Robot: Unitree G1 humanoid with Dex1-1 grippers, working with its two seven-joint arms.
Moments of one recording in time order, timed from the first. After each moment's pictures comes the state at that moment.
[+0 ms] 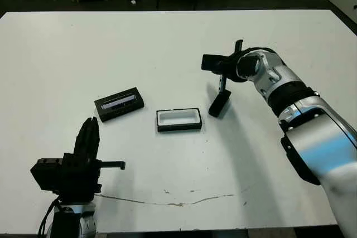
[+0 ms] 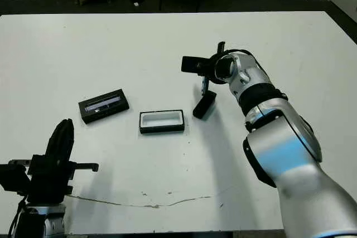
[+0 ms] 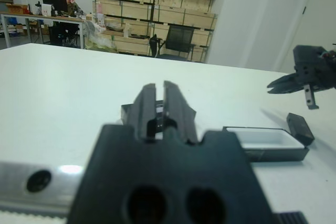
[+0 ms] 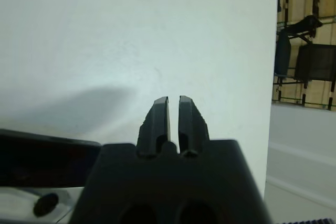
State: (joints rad) left arm 0.46 0.05 -0.03 -0.48 -0.12 -0.18 -0.05; right arm -1.18 -0.33 0.53 1.23 -0.56 -0.17 0.64
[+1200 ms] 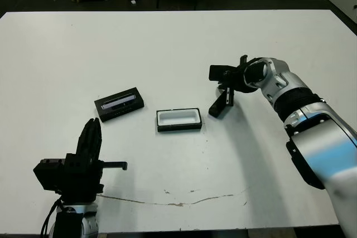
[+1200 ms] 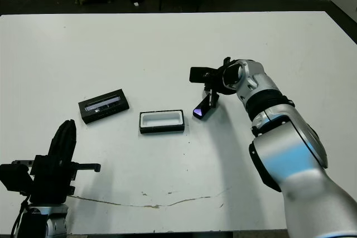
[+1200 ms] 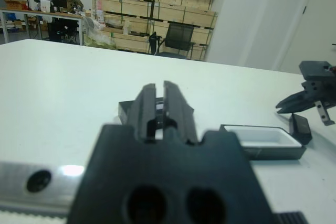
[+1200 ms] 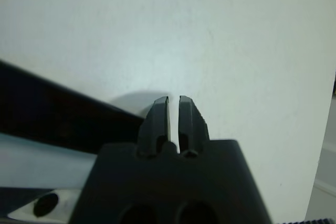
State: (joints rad) left arm 0.46 0.05 -0.05 -0.48 -0.12 -0.16 -0.03; right arm -1.14 -0.38 0.51 1.22 -0.55 -0.14 0.82
